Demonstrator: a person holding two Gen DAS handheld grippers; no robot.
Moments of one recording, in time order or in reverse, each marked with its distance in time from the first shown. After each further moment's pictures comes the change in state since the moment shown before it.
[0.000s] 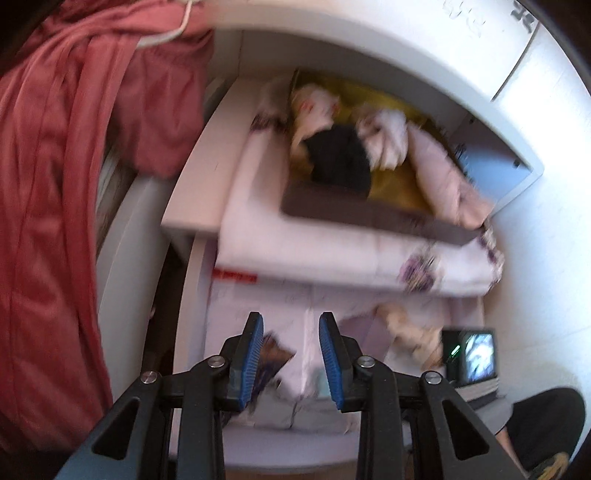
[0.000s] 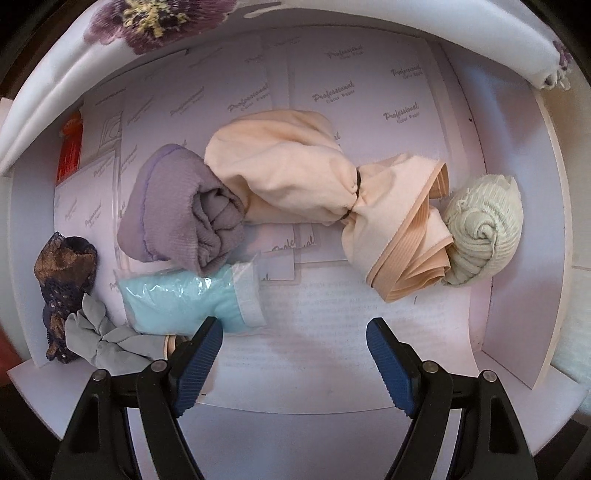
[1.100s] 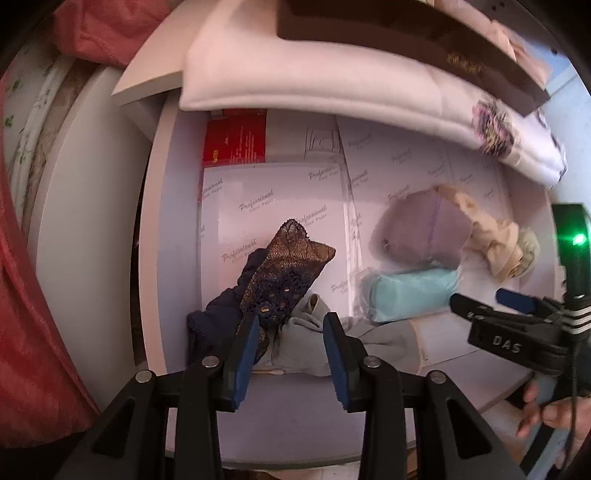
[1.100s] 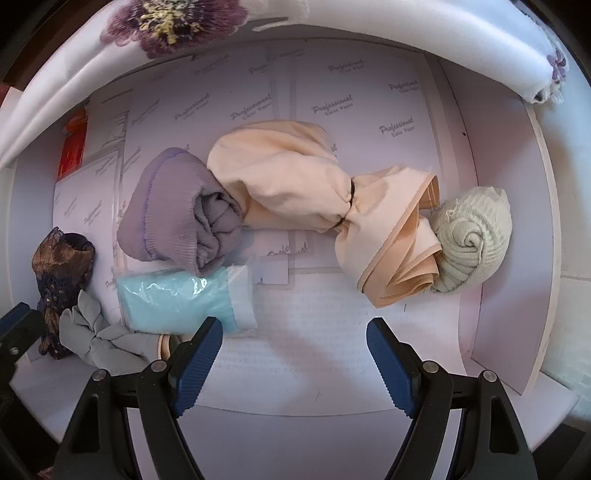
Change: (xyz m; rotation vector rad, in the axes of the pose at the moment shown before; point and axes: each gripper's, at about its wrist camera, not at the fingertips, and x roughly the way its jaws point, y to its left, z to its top) left arm 0.092 -0.002 -0.056 0.136 0.301 0.127; right arm -0.011 0.002 -0.009 -0.024 -0.041 -0.024
